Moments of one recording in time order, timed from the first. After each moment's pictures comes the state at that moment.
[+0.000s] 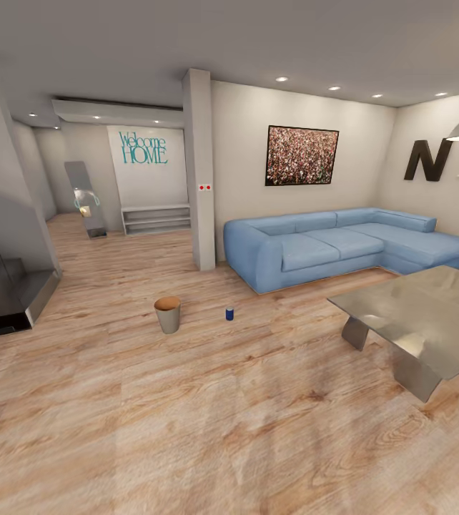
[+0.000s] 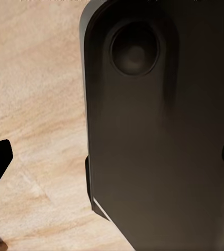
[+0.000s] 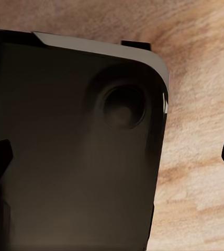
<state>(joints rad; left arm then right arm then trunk) 0.00 0.04 0.00 0.00 -0.01 -0.02 -0.01 0.00 -0.03 0.04 -0.06 0.05 -0.07 0.07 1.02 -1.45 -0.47</state>
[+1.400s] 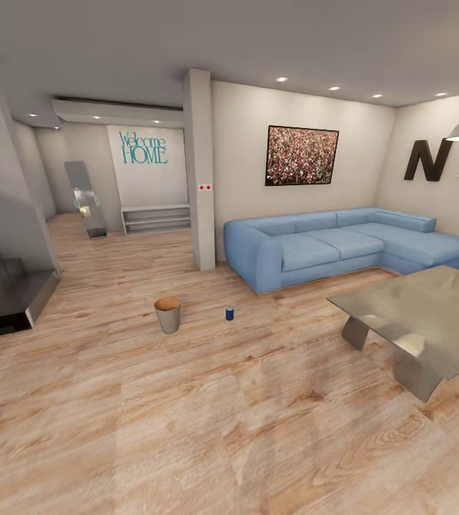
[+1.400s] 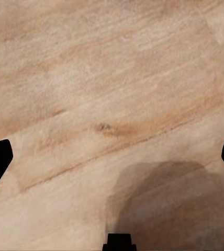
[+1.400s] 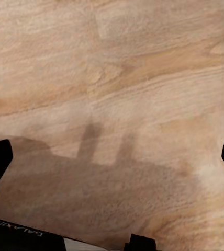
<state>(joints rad) -0.01 0.04 0.00 -0.65 0.00 0.02 0.00 -0.01 -0.03 0.04 -0.59 0.05 -0.06 0.20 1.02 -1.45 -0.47</state>
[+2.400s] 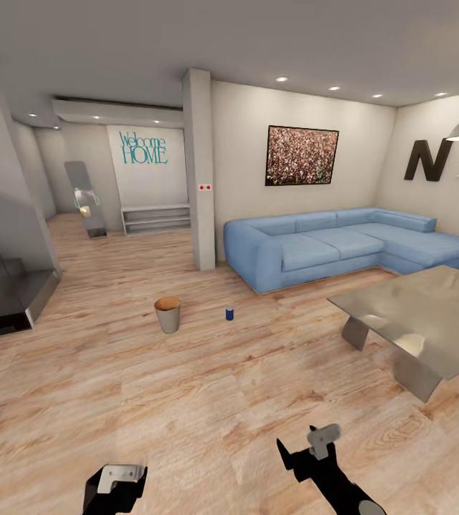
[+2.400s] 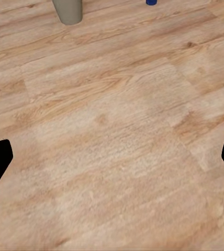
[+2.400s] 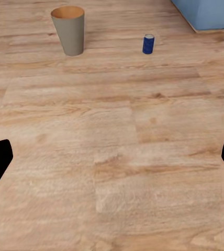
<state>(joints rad) 0.00 0.04 0.00 -1.05 -0.01 0.00 -0.01 -0.06 -0.03 0.09 -1.18 0.05 0.02 0.22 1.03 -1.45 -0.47</state>
